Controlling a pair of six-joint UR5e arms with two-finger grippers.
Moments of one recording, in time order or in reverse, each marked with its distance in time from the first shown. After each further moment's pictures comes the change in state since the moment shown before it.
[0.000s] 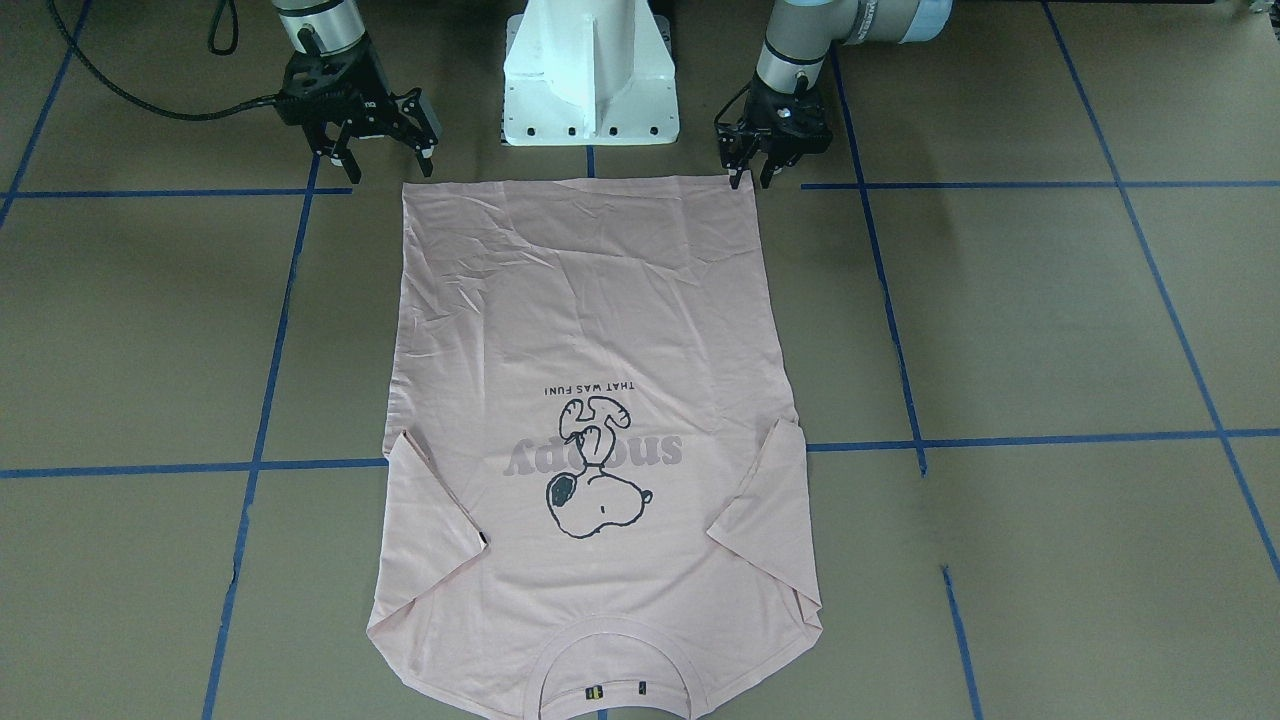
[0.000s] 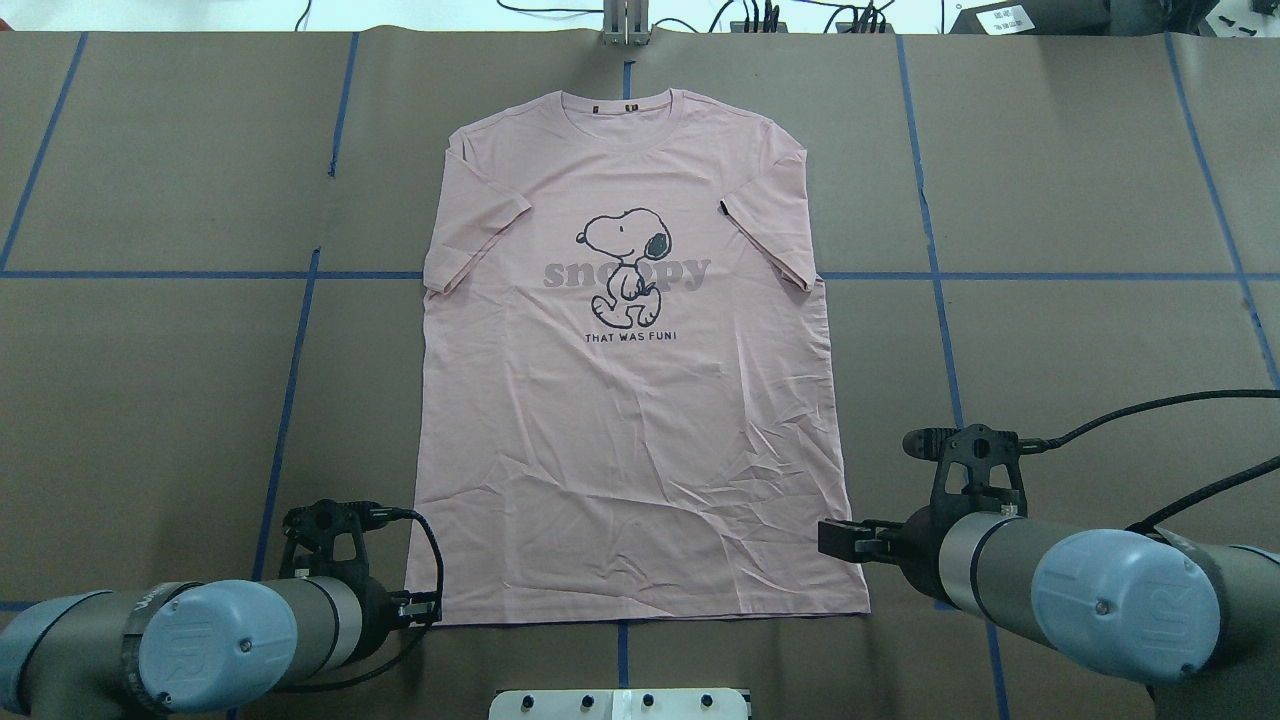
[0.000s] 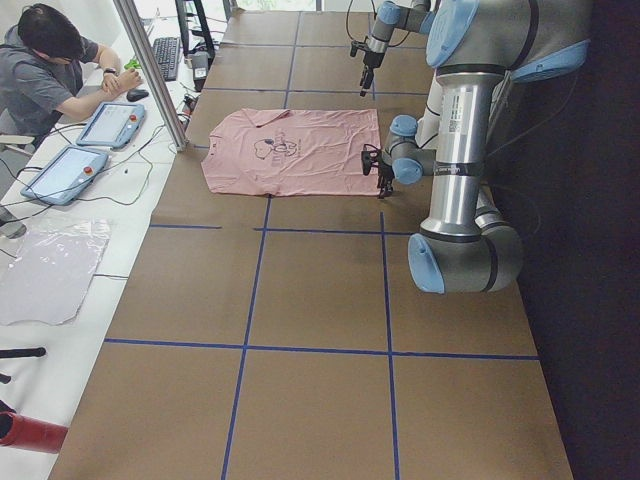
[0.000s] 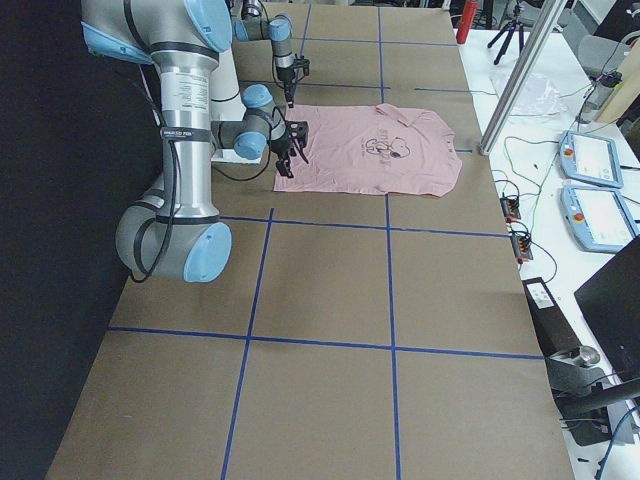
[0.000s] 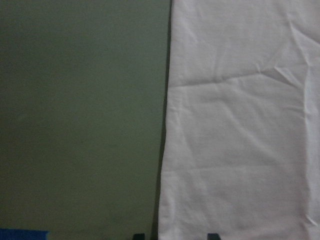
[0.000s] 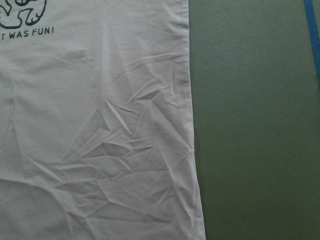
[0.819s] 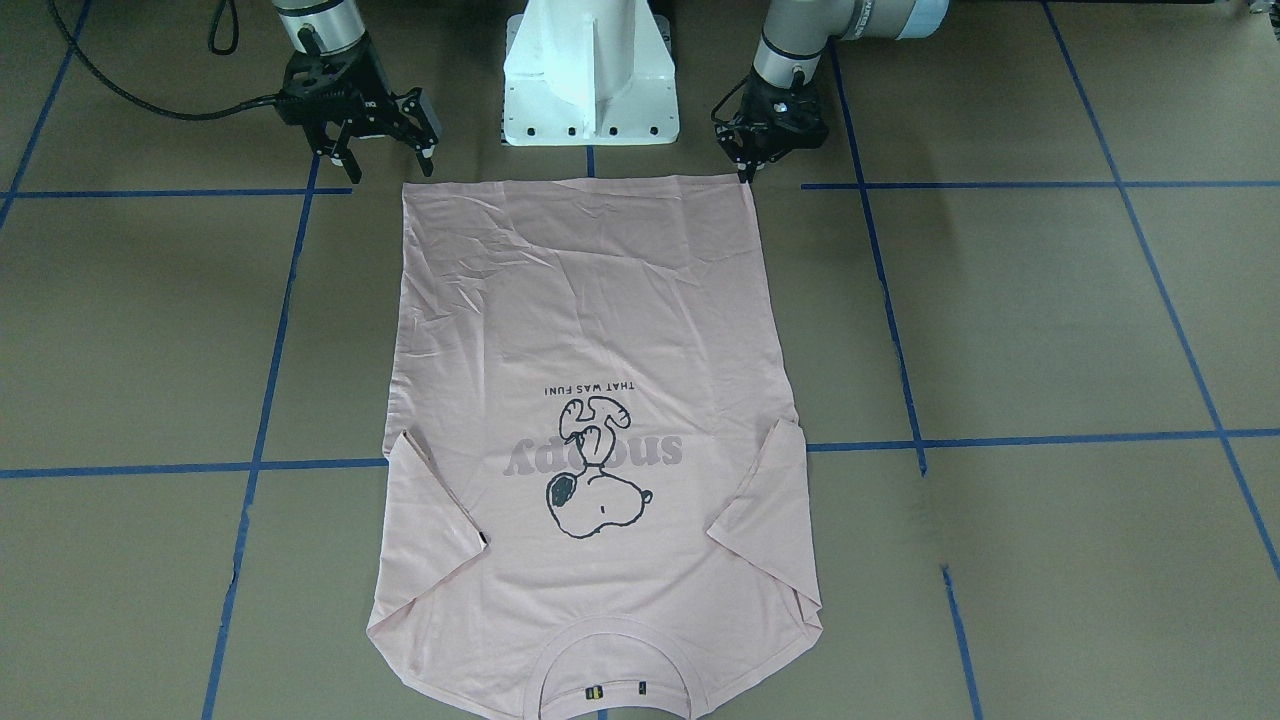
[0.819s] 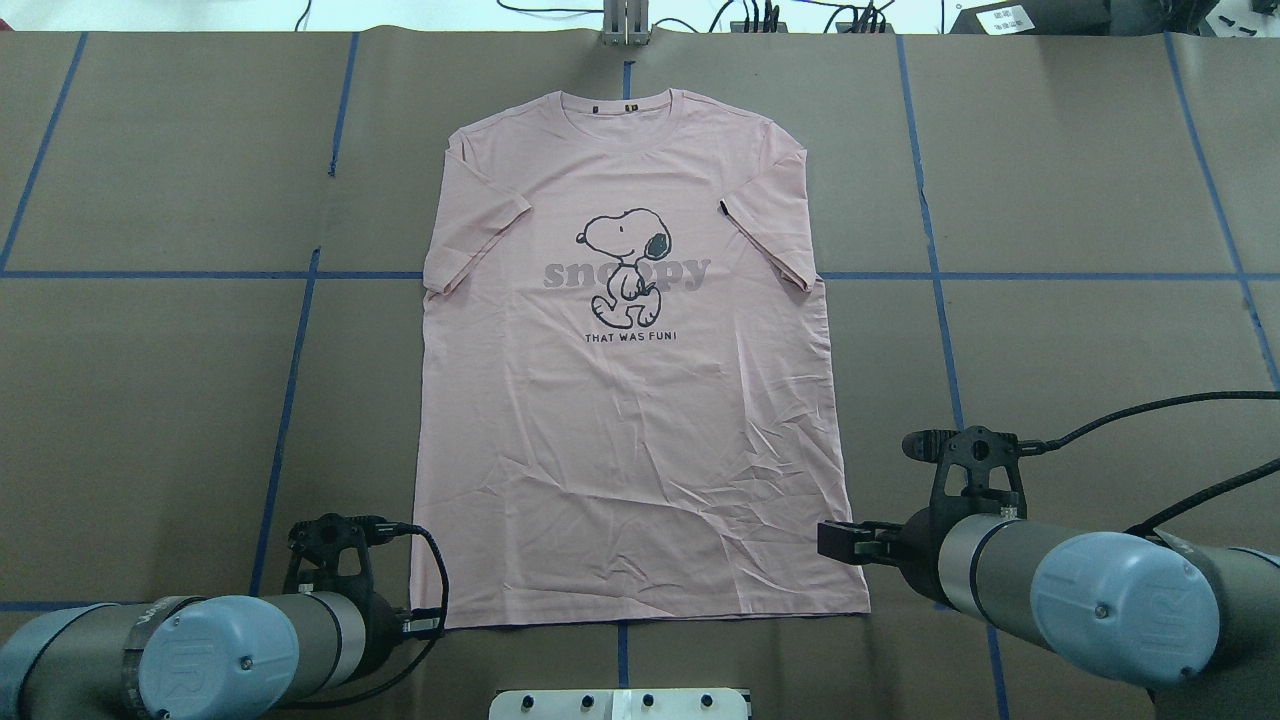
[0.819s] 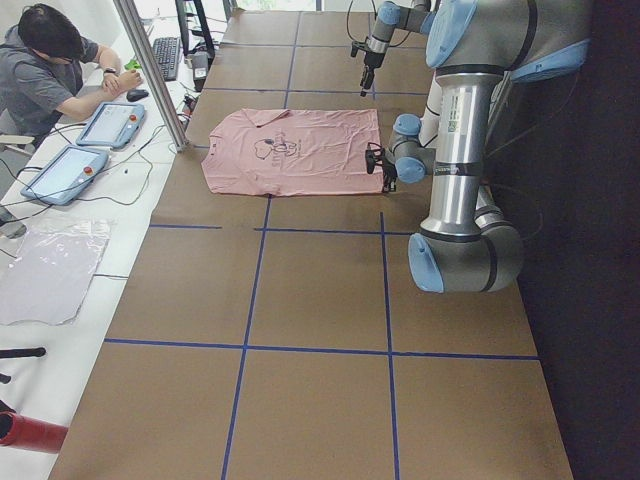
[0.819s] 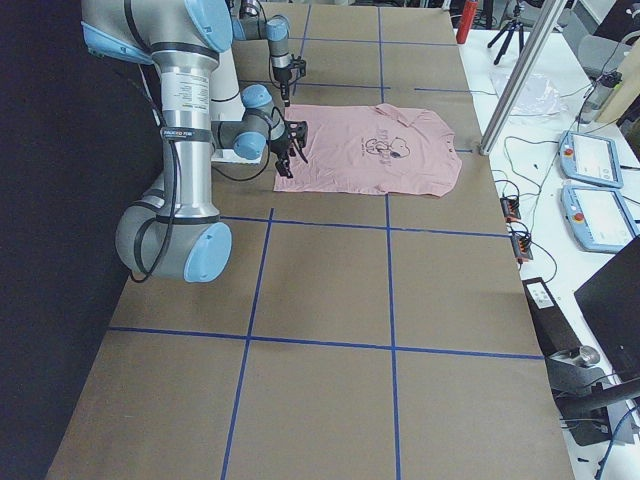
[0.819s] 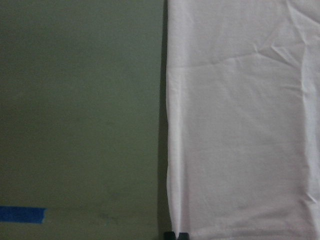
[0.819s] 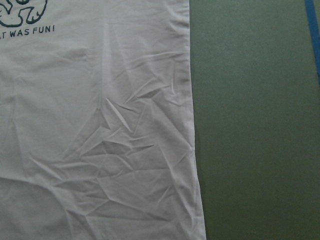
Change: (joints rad) left arm 0.024 -0.003 -0.009 -0.003 0.000 0.000; right arm -0.018 -0.002 -0.001 0.000 -0.020 0.001
